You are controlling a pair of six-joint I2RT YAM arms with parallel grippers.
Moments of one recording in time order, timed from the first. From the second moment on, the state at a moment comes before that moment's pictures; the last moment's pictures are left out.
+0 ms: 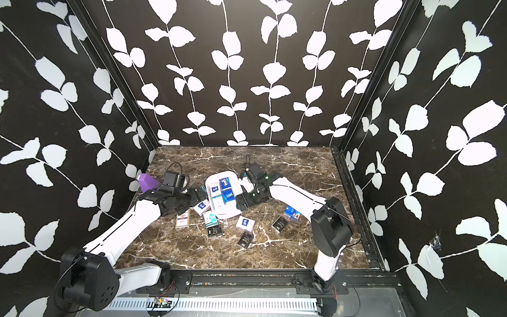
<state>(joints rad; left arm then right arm) -0.28 1.22 0.90 -0.67 0.16 -0.73 0.71 1.74 1.34 -0.78 -0.27 0.18</state>
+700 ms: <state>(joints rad) -0.28 1.10 0.87 -0.74 0.16 -0.78 0.83 1.80 1.22 -0.71 -0.07 -0.05</state>
